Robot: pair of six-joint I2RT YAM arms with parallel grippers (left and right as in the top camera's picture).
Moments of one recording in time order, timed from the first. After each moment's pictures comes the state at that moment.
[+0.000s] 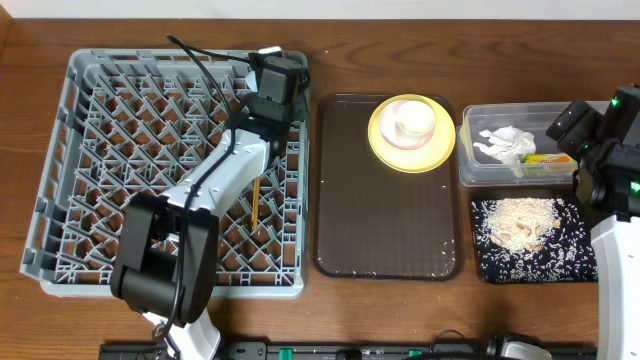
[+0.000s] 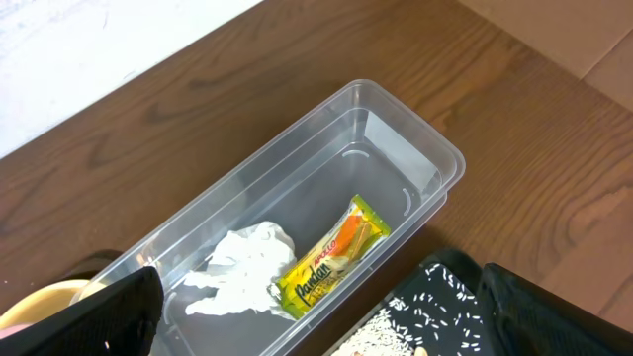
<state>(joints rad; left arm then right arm) -0.33 1.86 1.26 -0.14 -0.25 -0.44 -0.22 1.25 1.16 -0.62 0.28 0.37</state>
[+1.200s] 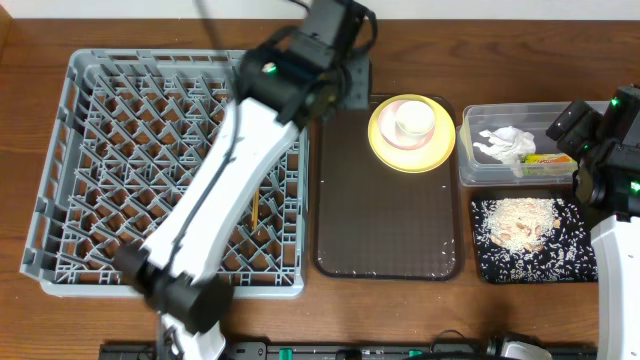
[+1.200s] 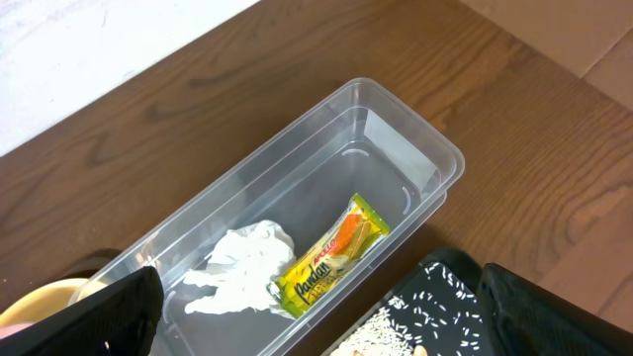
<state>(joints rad) -0.56 1.91 2.10 -1.18 0.04 -0.44 -0.22 1.25 1.16 -0.62 0.28 0.37</state>
